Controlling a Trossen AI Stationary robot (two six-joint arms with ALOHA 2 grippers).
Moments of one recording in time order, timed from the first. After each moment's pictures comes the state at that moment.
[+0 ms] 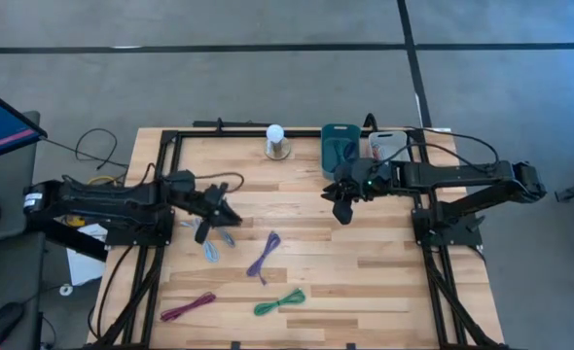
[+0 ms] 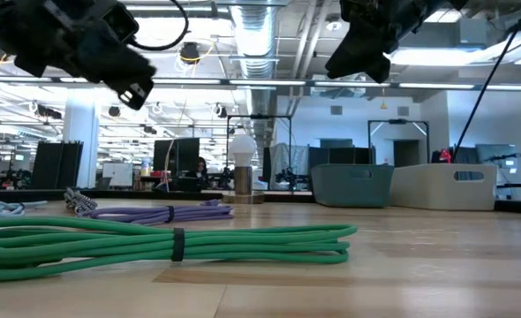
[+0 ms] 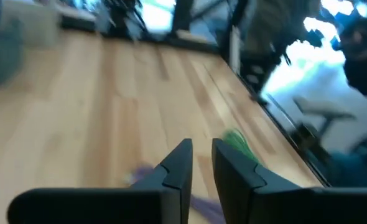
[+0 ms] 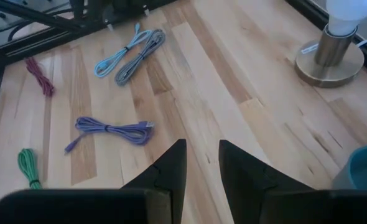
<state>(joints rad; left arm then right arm) 0.12 0.66 0.30 0.21 0.45 -0.09 -0.05 1.20 0.92 -0.36 0.09 0.30</state>
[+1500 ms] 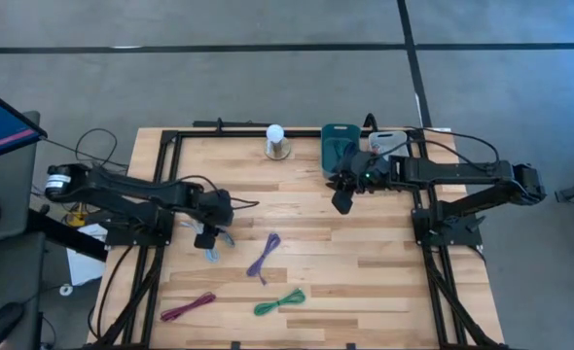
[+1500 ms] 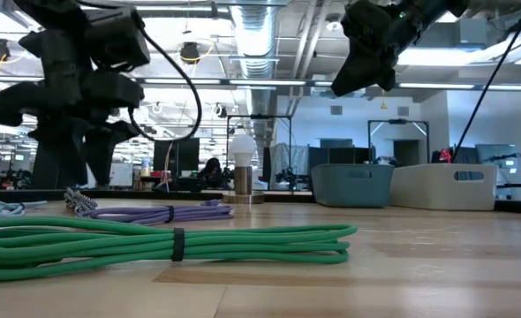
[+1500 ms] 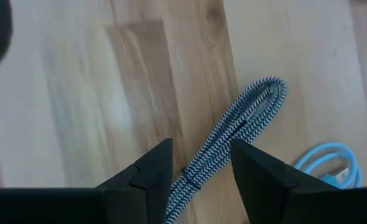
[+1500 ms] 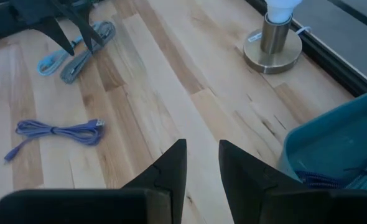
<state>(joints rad) 0.01 1.04 0.55 -0.56 0.06 0.25 -0.13 1.20 0.91 -0.41 0.17 0.28</state>
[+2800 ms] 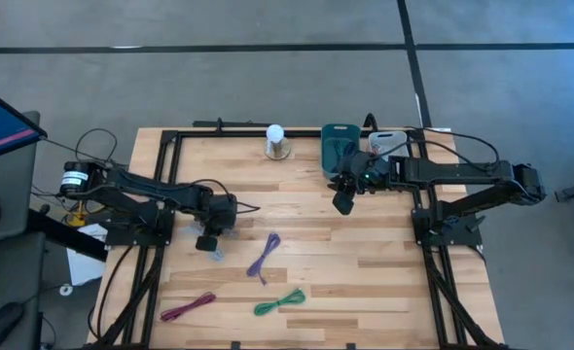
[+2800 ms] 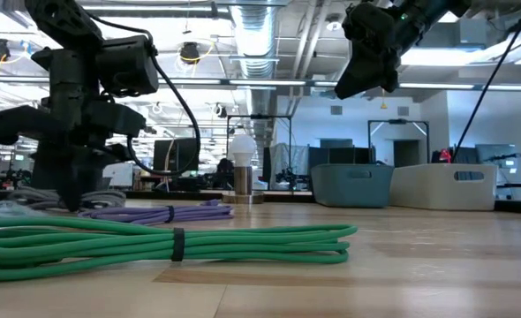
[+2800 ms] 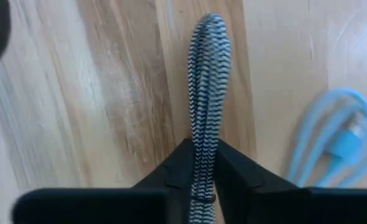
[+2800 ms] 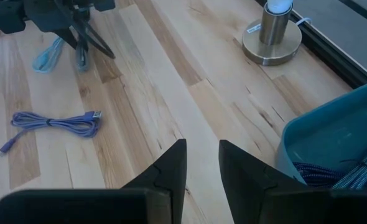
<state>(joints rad) 0.01 1.21 0.55 -0.56 0.10 0.22 -0.13 1.20 0.91 -0.44 0.17 0.28</state>
